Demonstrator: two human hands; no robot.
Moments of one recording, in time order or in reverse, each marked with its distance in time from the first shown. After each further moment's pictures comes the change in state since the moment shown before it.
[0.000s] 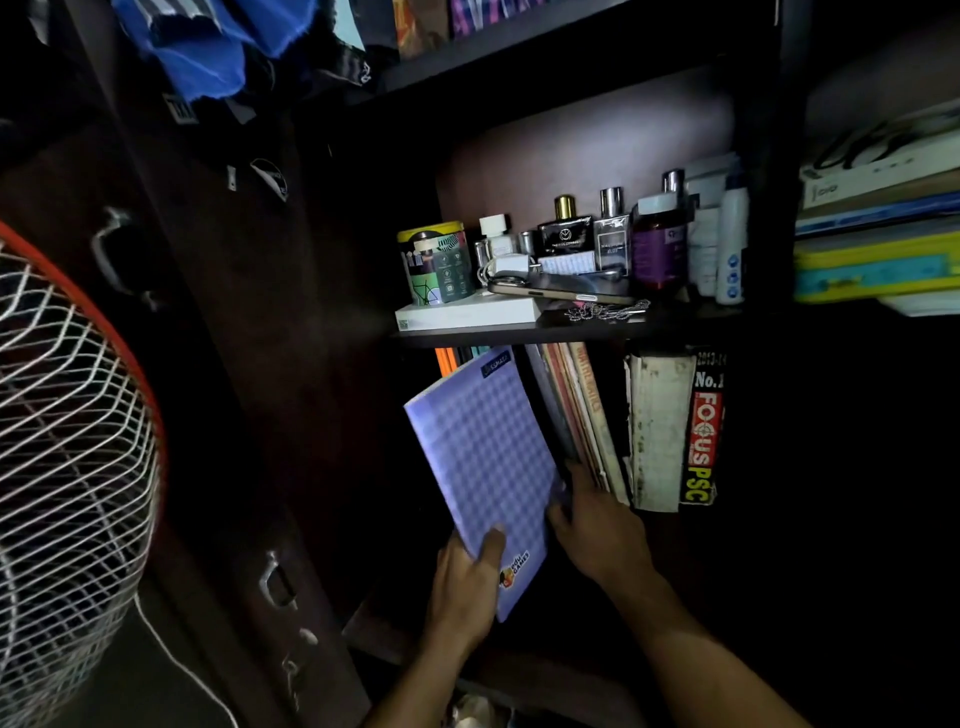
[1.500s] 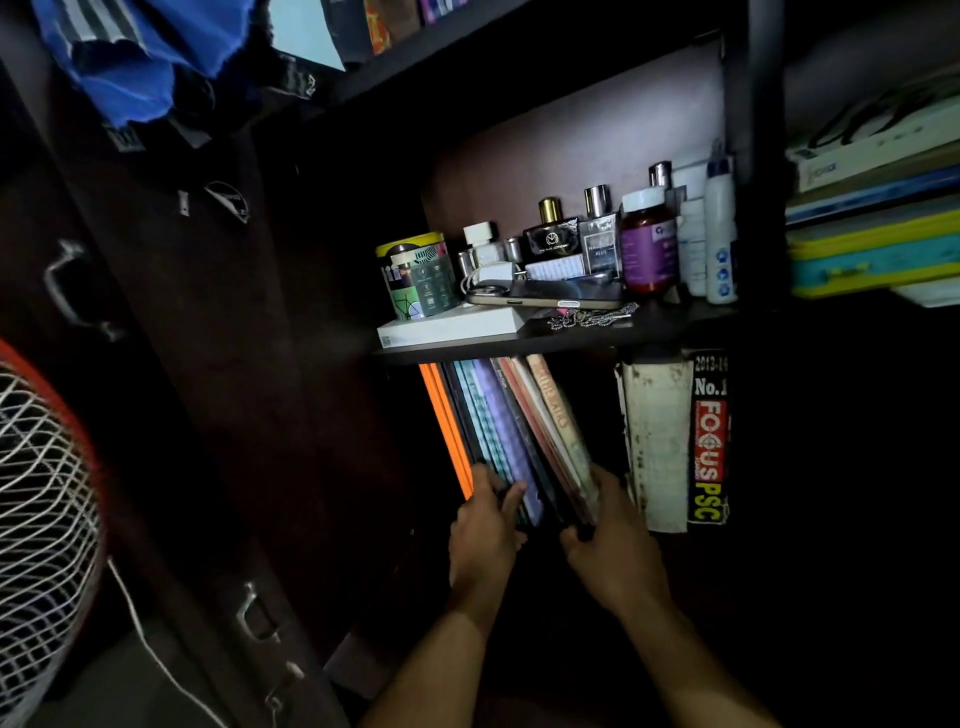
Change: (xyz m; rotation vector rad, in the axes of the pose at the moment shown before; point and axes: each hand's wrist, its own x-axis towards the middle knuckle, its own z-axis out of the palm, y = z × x) left_hand 0.079 0.000 0.051 0.304 0.086 0.194; right_hand 0.003 0.024 0.007 0.383 0.126 0.098
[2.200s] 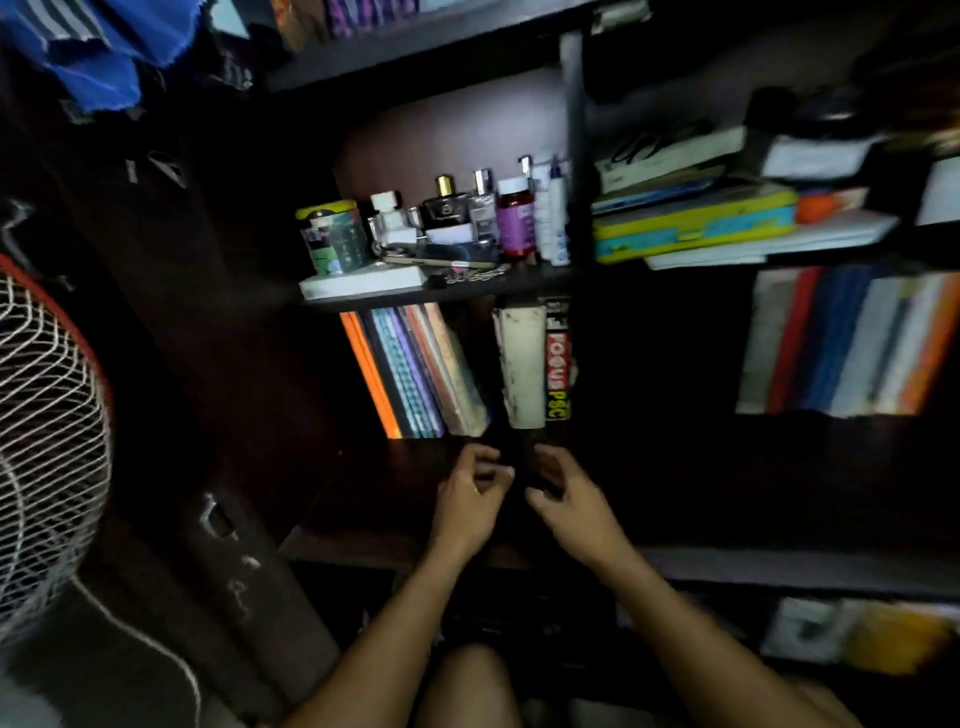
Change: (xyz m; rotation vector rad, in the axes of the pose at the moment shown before) left_hand -0.128 0.061 -0.006 -0.260 -0.329 0.054; right_hand -0.131 -0.016 -0.113 0.179 -0.145 0.108
